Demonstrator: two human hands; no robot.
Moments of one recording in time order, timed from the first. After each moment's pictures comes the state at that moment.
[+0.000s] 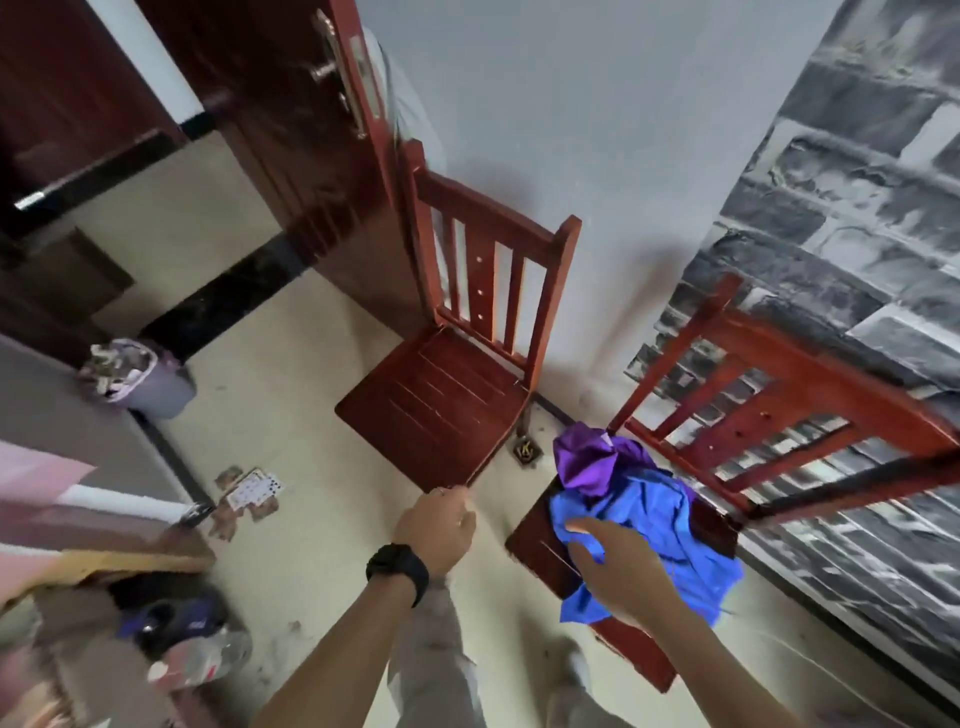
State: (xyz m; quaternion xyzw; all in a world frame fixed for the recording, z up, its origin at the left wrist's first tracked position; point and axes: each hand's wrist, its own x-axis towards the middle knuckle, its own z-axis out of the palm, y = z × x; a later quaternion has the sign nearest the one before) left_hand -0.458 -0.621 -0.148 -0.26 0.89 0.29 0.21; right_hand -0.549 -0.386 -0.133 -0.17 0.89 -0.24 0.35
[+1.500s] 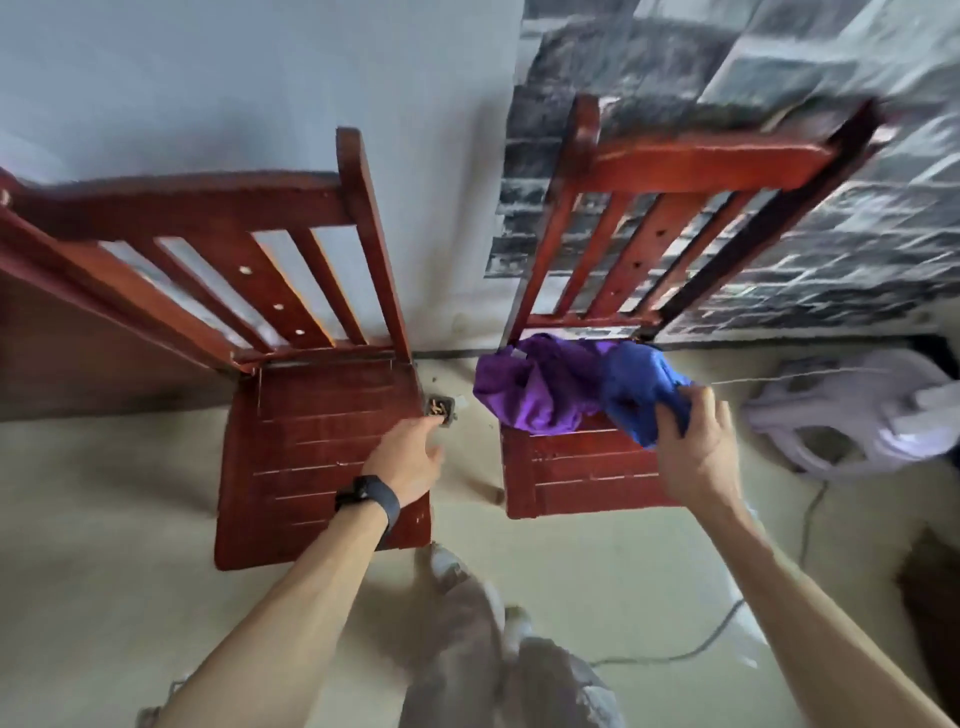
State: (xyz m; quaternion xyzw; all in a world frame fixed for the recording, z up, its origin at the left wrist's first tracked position) left_hand -0.640 -0.724 -0.249 0.06 0.92 0.25 0.30; right_hand -0.557 -0.415 -0.193 0.31 0.90 -0.29 -0.05
